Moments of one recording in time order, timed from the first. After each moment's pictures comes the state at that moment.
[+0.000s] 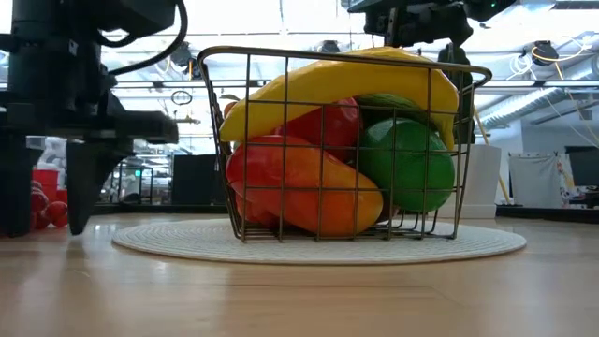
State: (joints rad) left arm -0.46 1.75 1.01 -0.83 -0.01 -2.16; right arm -0.45 1.25 0.94 -0.06 -0.76 0.61
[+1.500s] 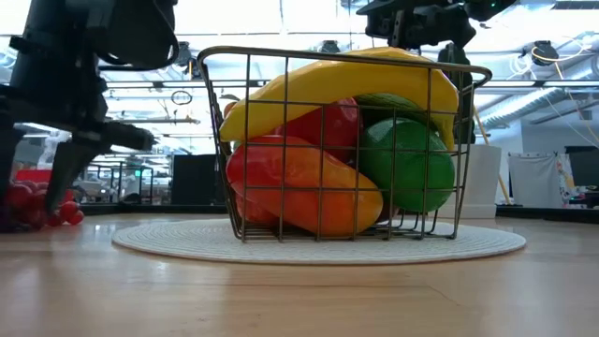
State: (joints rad) left arm -0.37 1.68 0.97 -1.10 0.04 -2.25; right arm -0.45 1.25 0.94 -0.14 -0.81 0.56
